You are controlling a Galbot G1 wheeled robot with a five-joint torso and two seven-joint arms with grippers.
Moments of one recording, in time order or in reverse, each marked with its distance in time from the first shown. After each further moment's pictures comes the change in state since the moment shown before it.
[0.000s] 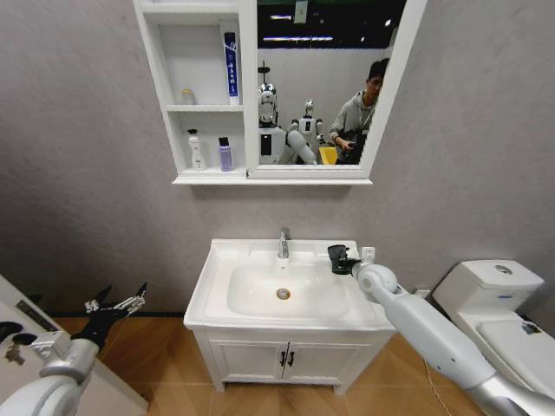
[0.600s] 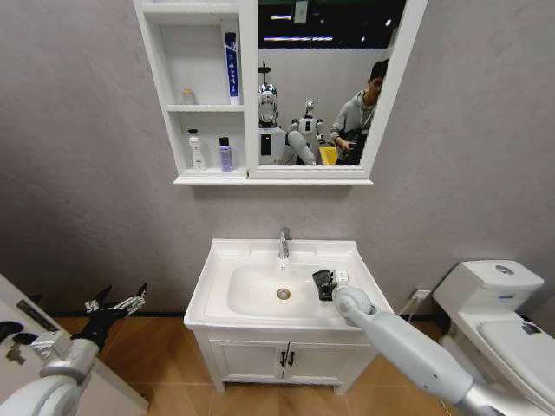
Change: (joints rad) left arm 0.000 0.000 0.000 0.000 0.000 0.000 0.000; right arm 0.071 0.047 -0.214 -0.213 -0.068 -0.019 0.017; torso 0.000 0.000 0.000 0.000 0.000
